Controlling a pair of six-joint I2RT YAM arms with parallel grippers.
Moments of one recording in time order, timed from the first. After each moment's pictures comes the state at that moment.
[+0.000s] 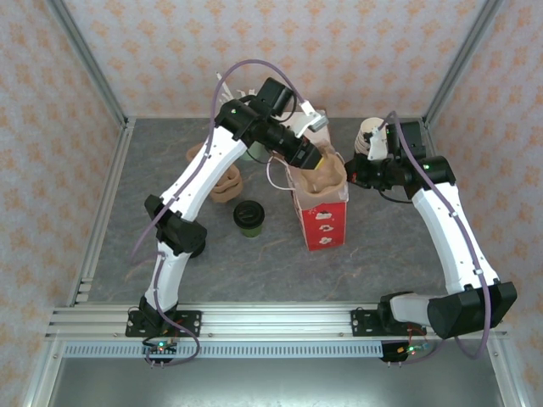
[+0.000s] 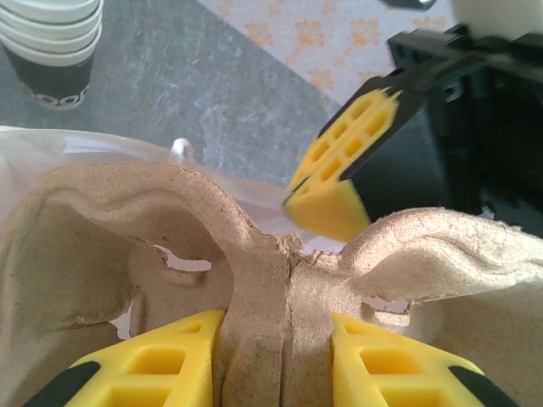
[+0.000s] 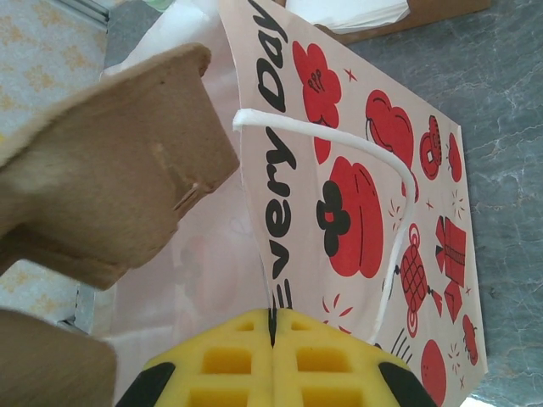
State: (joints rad) left arm -0.60 2.16 2.56 -1.30 0.68 0.06; right arm 0.18 1.27 1.40 -1.01 -0.49 0.40
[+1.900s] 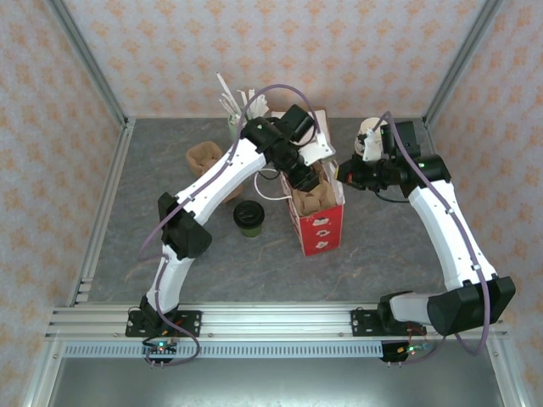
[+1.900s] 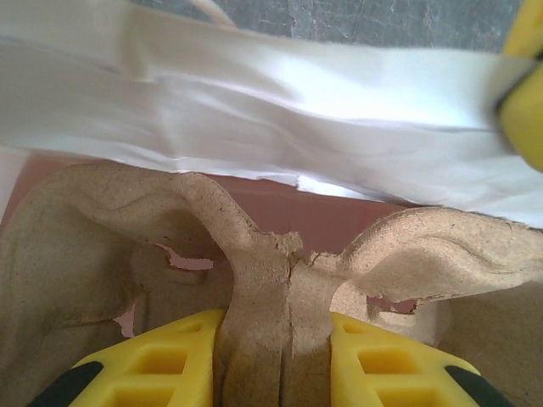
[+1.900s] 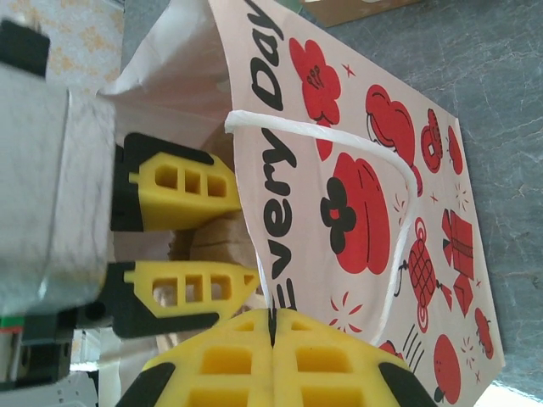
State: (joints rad) left arm -0.70 2.16 2.37 -1.30 0.35 0.29; right arm 0.20 1.29 1.40 -1.00 -0.54 0.44
